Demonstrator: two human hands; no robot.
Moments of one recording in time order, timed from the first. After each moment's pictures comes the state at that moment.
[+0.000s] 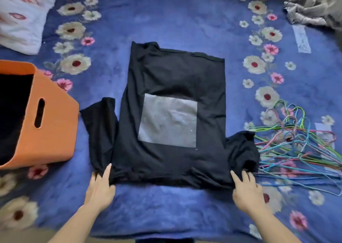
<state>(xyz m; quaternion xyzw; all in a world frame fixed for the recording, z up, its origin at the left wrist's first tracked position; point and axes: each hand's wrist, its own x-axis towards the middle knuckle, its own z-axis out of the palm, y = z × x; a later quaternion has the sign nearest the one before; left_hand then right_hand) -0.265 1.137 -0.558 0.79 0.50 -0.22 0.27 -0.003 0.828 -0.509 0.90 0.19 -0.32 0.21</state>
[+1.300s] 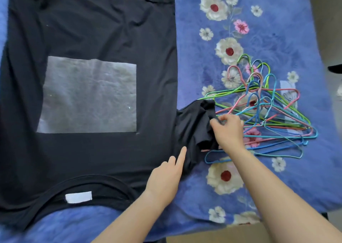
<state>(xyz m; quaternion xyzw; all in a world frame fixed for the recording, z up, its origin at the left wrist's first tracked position) -0.045 0.890 -0.594 0.94 0.09 -0.23 0.23 0.129 0.798 -0.570 0.96 -0.03 -0.14 -0.23</state>
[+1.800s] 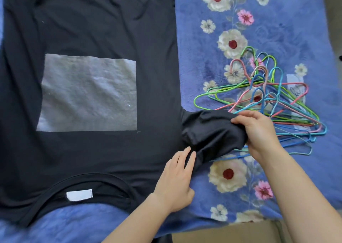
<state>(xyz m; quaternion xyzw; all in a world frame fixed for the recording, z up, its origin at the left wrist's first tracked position) -0.054 0.865 -0.614 0.94 0.03 -0.14 0.29 0.138 0.776 -0.525 0.83 -0.21 -0.20 -0.48</state>
